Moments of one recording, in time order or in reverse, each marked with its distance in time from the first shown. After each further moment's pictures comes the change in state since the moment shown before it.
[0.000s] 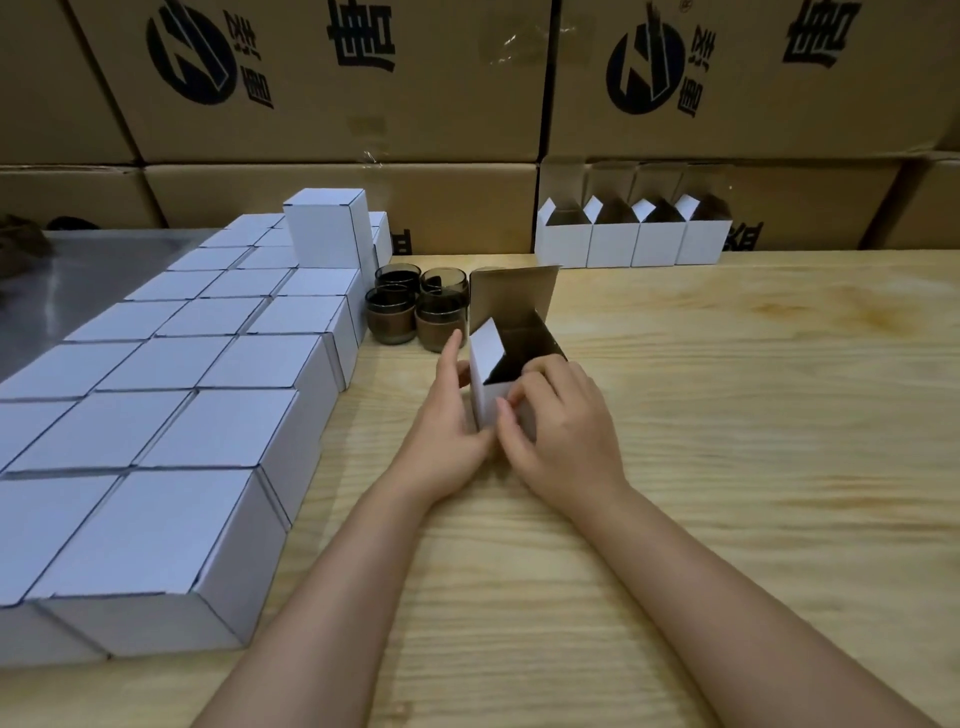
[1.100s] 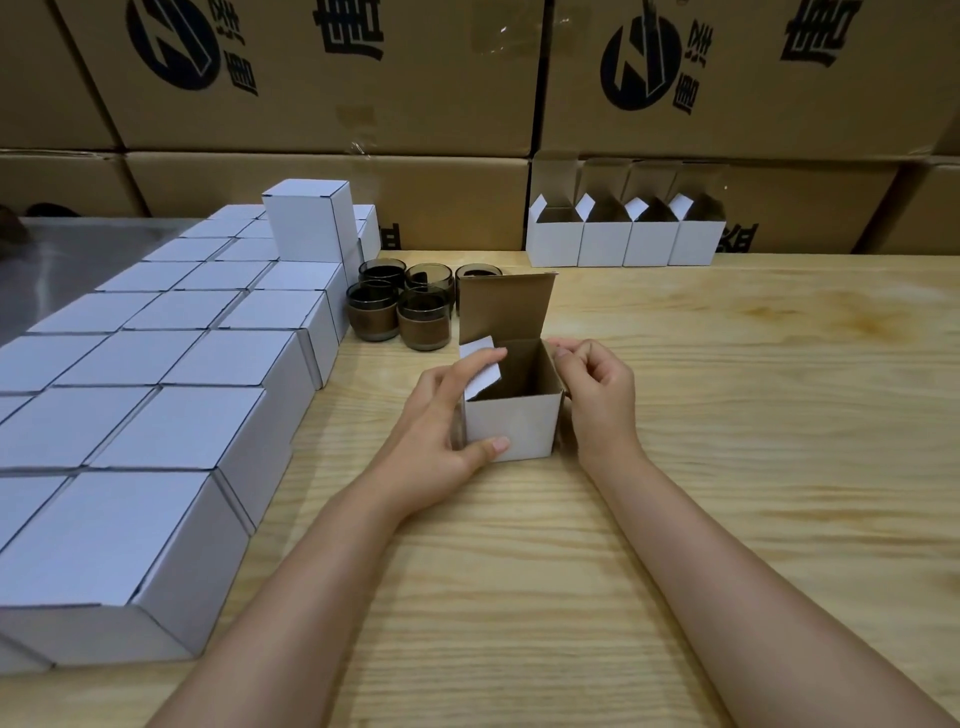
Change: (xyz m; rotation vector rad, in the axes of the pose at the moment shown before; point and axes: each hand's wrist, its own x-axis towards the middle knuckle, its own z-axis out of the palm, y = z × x) left_hand -0.010 0.015 -0.001 0.160 -0.065 0.126; right_hand 0.015 0.053 0.007 0.918 0.091 0.835
